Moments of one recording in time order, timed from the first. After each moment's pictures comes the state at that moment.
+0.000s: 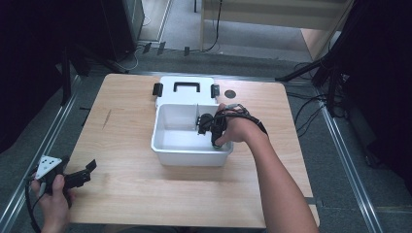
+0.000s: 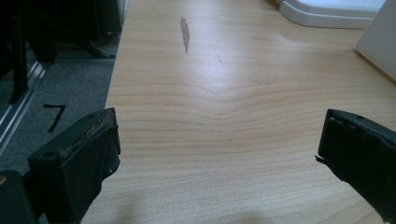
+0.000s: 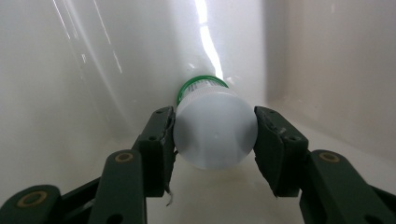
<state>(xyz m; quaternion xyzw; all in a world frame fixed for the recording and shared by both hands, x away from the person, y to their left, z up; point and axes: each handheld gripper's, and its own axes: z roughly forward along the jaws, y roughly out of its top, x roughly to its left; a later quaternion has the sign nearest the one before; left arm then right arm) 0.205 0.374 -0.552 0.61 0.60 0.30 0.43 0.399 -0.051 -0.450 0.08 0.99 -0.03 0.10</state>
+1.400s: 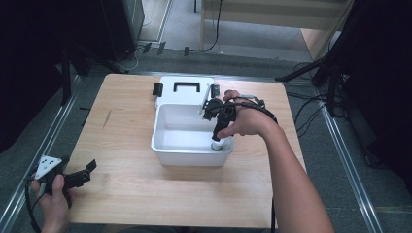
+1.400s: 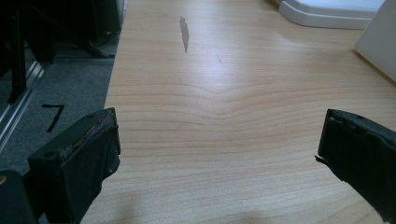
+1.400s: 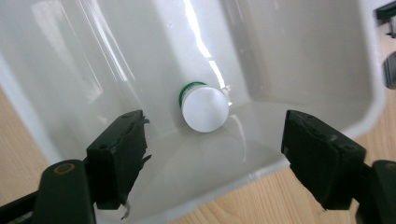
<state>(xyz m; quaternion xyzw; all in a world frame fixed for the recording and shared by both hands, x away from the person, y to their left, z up) 0.205 0.375 -0.552 0.61 0.60 0.30 0.43 0.390 -0.070 -0.384 0.16 0.98 0.05 0.09</state>
